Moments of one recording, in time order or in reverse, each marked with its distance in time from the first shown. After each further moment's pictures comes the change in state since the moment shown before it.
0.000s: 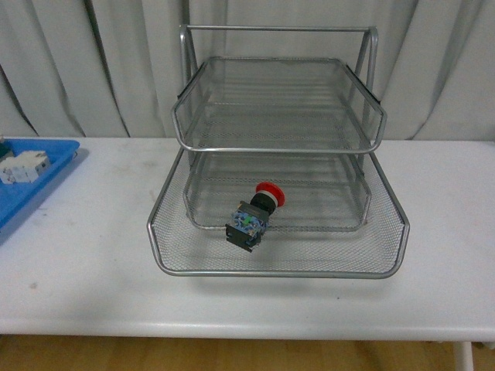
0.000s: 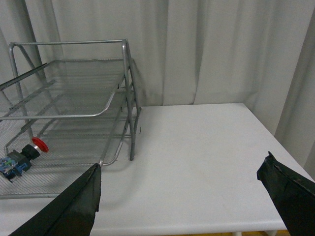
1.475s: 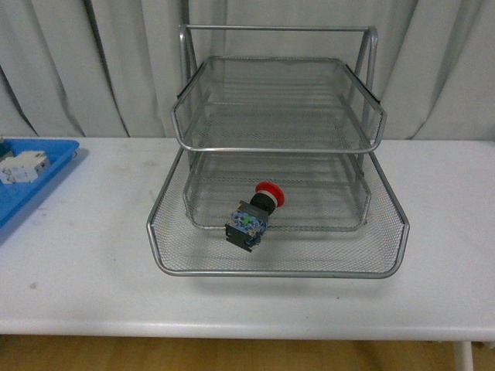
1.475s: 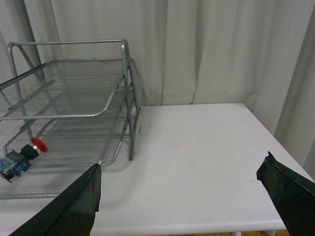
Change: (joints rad) left arm 0.000 -0.623 0.000 -0.625 0.001 -0.002; right arm 0.000 0.000 0.000 0.000 0.000 0.000
